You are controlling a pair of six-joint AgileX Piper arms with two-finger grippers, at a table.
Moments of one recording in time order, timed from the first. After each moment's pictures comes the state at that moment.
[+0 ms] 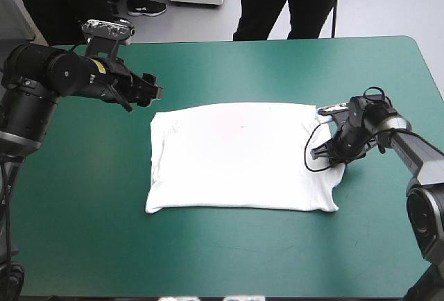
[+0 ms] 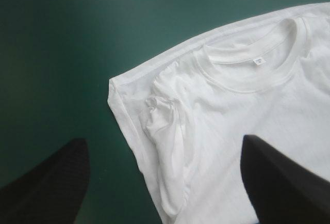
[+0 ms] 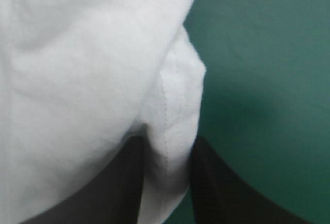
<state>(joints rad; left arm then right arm) -0.34 1.46 -1.75 -0.05 1.23 0.03 0.11 1.77 -1.21 0.00 0.94 -0.16</state>
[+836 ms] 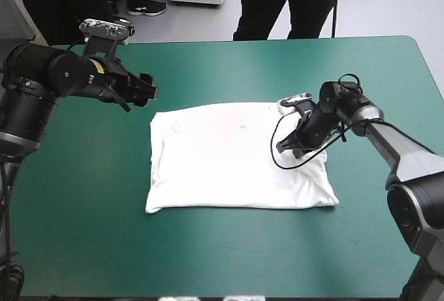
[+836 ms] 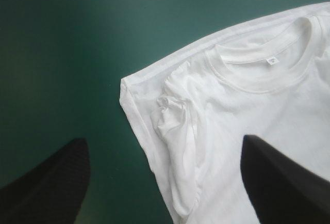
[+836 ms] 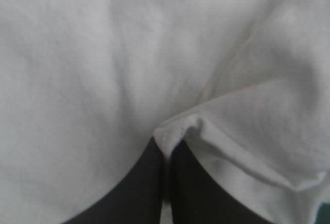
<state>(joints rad) -0.34 1.46 -1.75 -0.02 1.23 0.03 0.26 1.83 -1.39 0.23 1.05 -0.32</state>
